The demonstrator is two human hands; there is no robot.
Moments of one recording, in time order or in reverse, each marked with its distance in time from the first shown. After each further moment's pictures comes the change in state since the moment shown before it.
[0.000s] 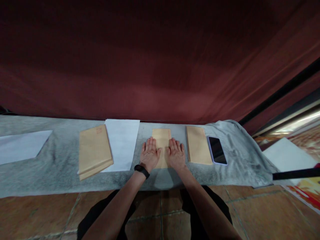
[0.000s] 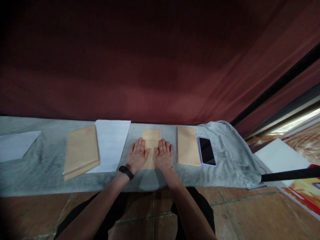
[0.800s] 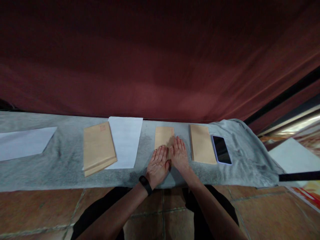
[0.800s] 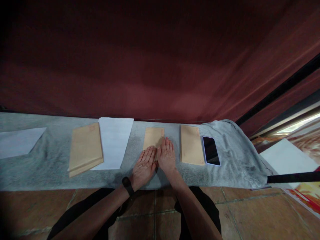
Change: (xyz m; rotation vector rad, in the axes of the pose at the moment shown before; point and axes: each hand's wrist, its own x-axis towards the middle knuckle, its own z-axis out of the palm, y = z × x) left_hand -0.055 0.023 -0.006 -0.074 0.008 0.237; right_hand -0.008 -0.009 -0.016 0.088 0.012 -0.024
